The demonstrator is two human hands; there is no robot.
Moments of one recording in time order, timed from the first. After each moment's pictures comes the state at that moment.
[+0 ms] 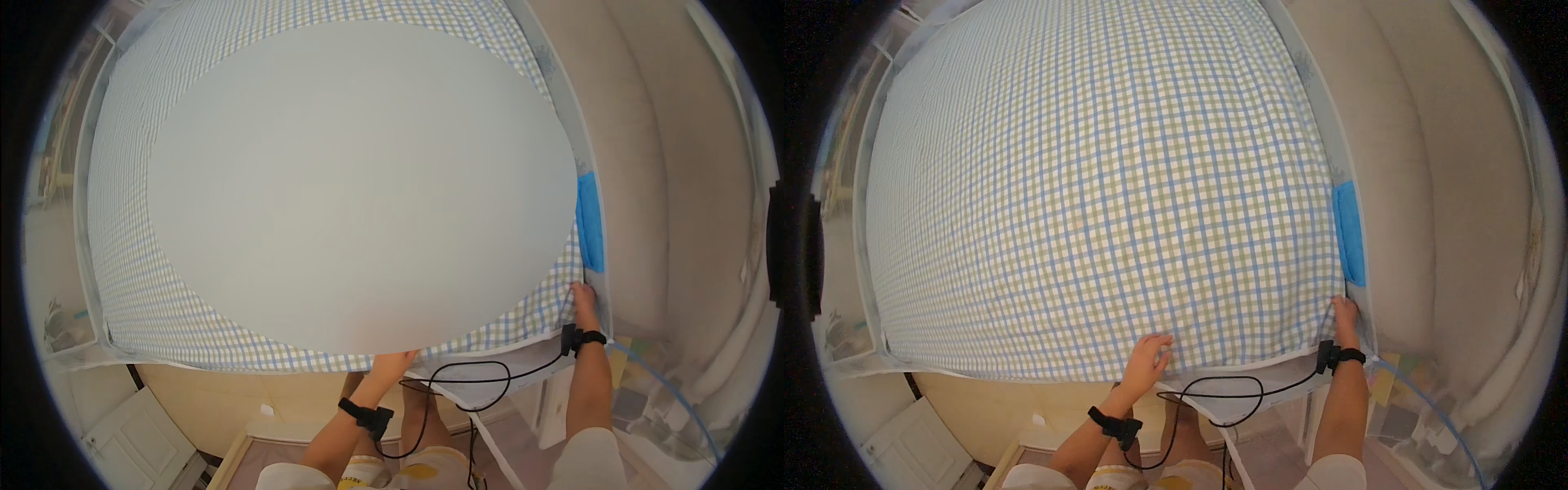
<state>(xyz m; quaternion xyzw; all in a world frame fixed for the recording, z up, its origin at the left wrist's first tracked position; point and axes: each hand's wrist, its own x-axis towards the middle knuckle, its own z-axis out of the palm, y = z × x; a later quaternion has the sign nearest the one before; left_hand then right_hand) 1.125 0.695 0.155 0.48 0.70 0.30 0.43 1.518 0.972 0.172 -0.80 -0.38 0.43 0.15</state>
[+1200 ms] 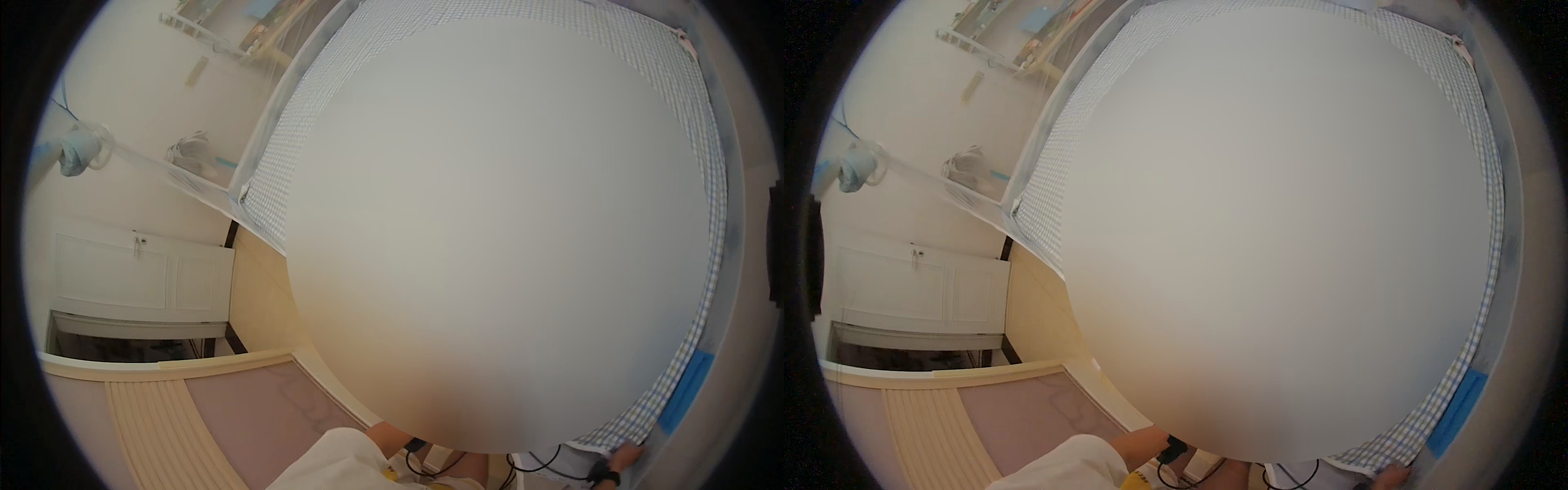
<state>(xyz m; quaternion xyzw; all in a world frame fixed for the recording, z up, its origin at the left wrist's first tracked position) 1.043 0.657 0.193 0.39 0.75 0.29 0.46 1.539 0.928 0.099 -0.74 -0.67 0.00 -0.09</state>
